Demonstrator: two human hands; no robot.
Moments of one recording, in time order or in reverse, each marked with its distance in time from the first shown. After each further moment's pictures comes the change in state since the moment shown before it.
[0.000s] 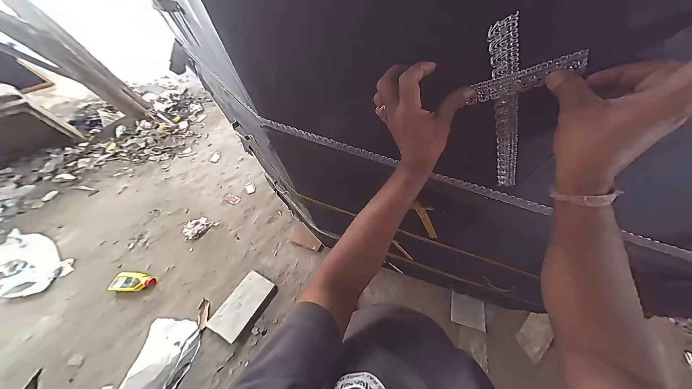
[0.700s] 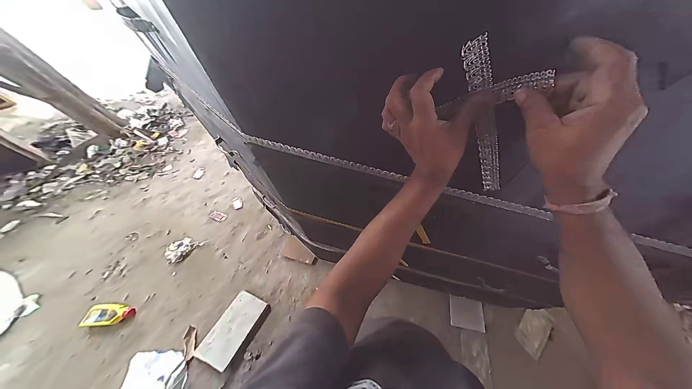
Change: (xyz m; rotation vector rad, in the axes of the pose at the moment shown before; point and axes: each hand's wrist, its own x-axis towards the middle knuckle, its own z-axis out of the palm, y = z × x) left_hand -0.013 0.035 0.028 0.047 0.077 -0.035; right_hand 0.004 0.006 -0.006 0.026 -0.165 -0.300
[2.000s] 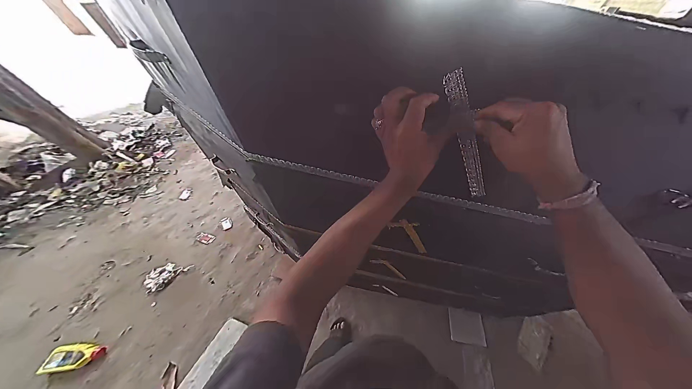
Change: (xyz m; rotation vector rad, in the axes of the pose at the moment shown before) left_hand 0.033 -0.015 -0.027 -0.089 -0.285 0.197; right_hand 0.016 -0.023 -0.017 -0.100 -0.394 -0.070
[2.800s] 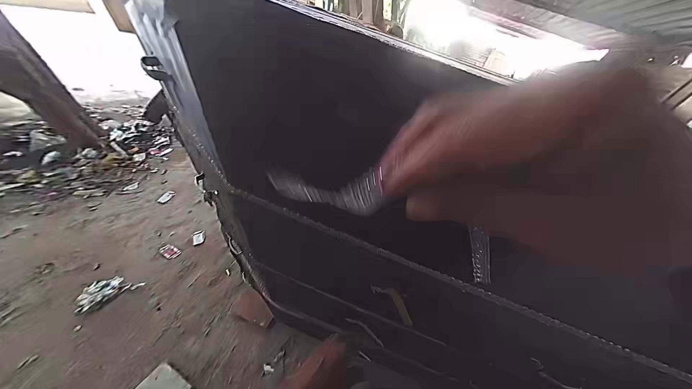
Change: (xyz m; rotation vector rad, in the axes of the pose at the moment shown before) left_hand -0.232 -0.081 -0.152 -0.035 -1.608 -0.610; right_hand 0.108 -0.032 -0.035 0.608 -0.546 -0.855
